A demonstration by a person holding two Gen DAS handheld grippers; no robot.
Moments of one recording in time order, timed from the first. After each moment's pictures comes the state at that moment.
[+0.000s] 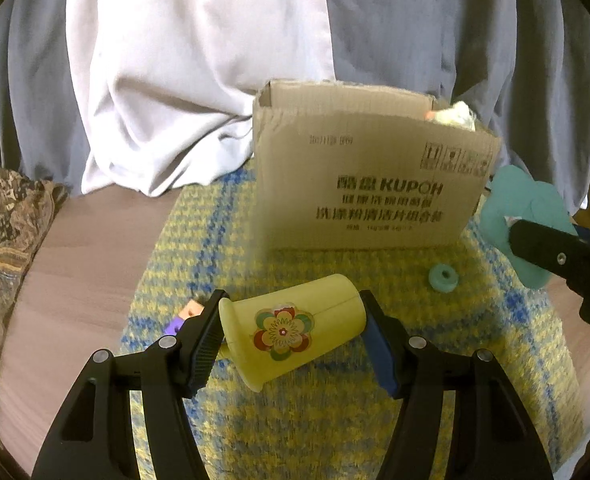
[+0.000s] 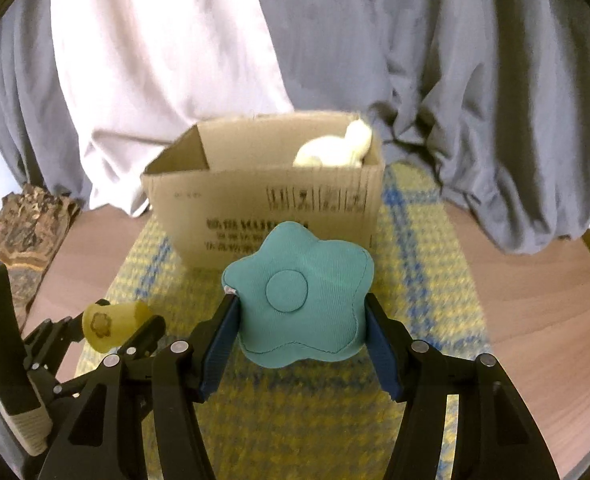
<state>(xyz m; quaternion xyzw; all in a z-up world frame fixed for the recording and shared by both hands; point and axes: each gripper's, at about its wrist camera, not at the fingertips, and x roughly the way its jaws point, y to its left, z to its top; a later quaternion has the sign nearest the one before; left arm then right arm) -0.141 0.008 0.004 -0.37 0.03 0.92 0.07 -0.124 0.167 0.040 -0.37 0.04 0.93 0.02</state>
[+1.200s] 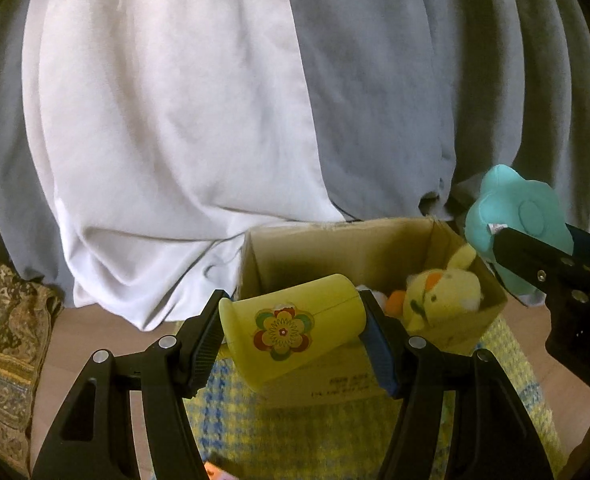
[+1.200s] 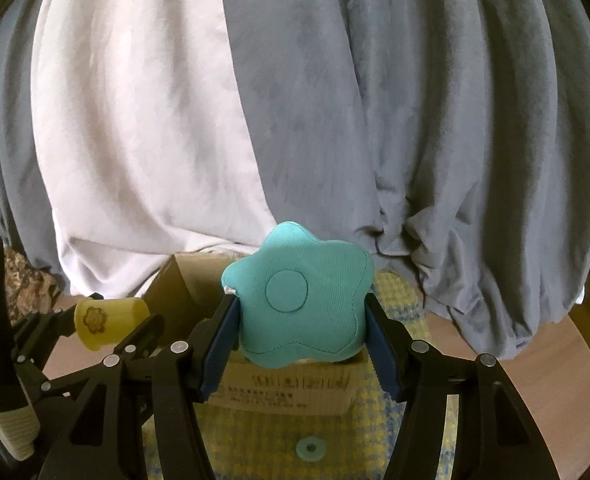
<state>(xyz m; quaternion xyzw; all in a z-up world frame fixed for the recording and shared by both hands) -0.236 0.039 0.094 -0.28 0.06 0.95 0.10 -0.198 0.175 0.114 -0.27 0.03 0.96 0.07</state>
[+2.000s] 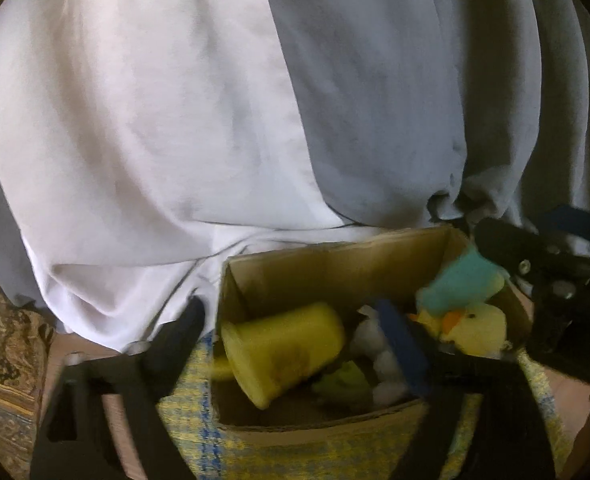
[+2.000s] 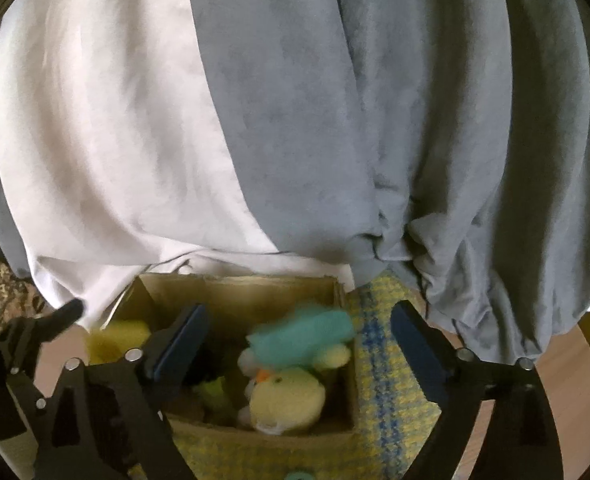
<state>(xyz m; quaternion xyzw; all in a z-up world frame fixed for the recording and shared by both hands) -0.281 0.064 0.093 -0.29 0.09 0.95 0.10 -0.255 0.196 0.114 -0.30 0.04 0.95 0.08</state>
